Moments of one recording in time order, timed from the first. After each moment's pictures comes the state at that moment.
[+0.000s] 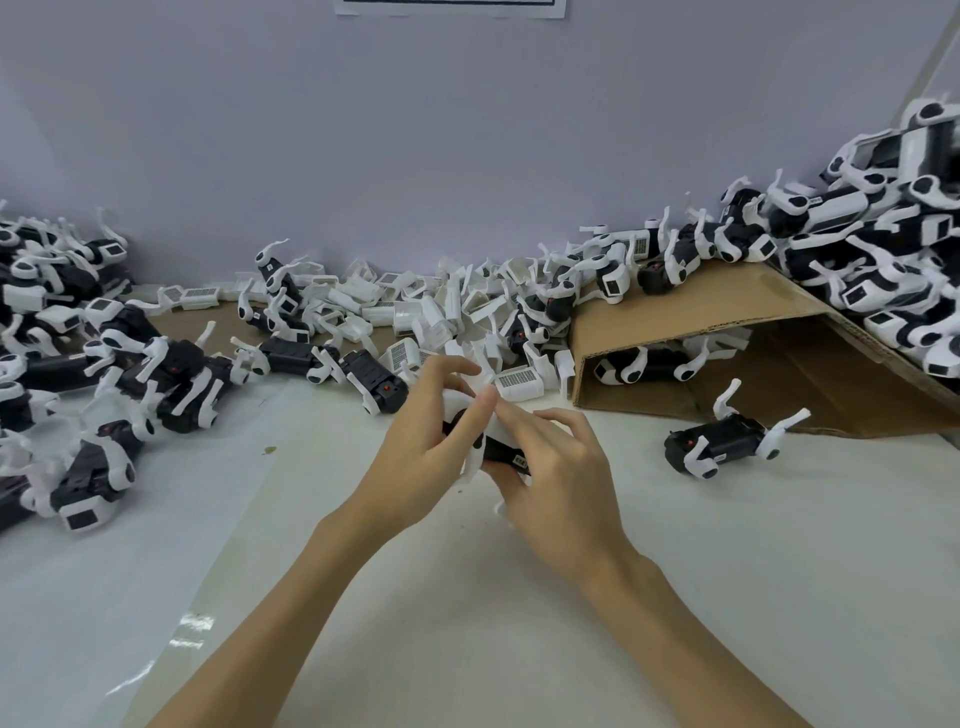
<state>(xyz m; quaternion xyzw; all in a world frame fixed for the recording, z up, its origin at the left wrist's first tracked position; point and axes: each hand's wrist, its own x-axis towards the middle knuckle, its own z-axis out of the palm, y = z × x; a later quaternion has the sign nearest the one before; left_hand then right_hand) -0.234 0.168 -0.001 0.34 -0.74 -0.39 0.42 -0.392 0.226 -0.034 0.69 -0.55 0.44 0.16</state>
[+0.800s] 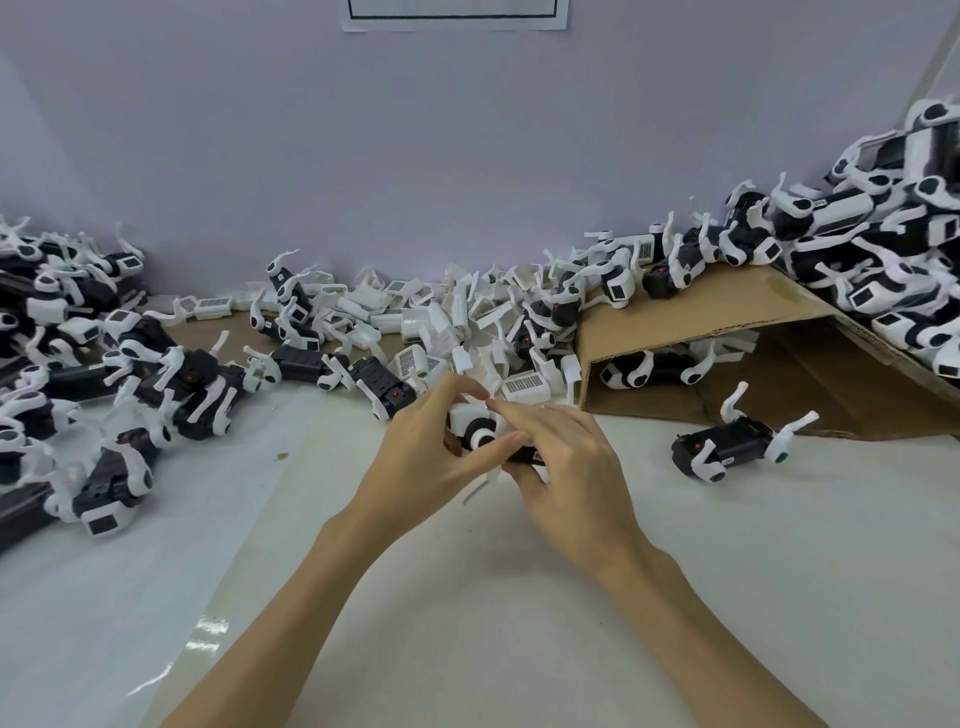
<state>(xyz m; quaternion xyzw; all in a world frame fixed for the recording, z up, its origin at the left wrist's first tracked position) -0.229 0.161 -0.006 0.35 -0.79 -0.27 0.41 -0.401 0.227 -0.026 0.70 -0.54 0.44 0.11</state>
